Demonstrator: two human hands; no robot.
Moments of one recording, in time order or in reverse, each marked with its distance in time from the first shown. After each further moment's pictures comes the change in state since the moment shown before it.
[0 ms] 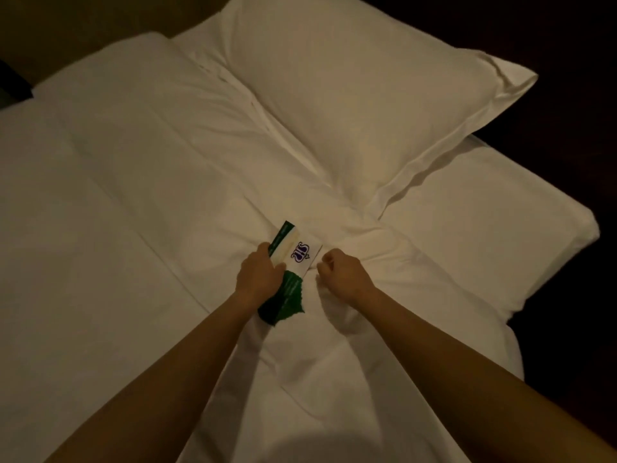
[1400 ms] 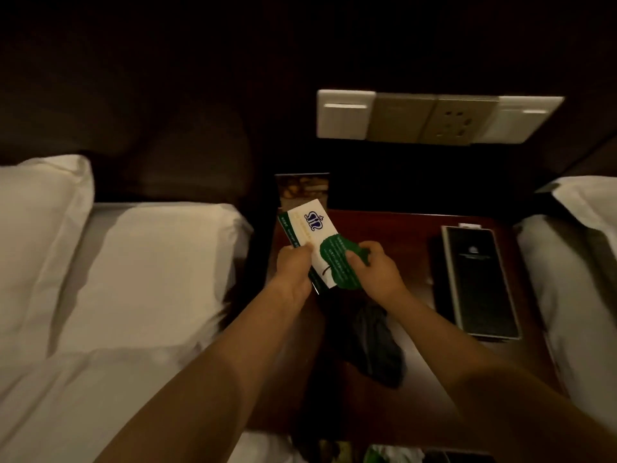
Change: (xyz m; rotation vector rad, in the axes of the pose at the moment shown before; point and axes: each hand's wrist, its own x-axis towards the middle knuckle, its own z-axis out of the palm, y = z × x) left_hand -0.275 0.447 0.340 -0.676 -0.716 -0.025; right_hand -0.321 0.396 -0.274 0.570 0.899 0.596
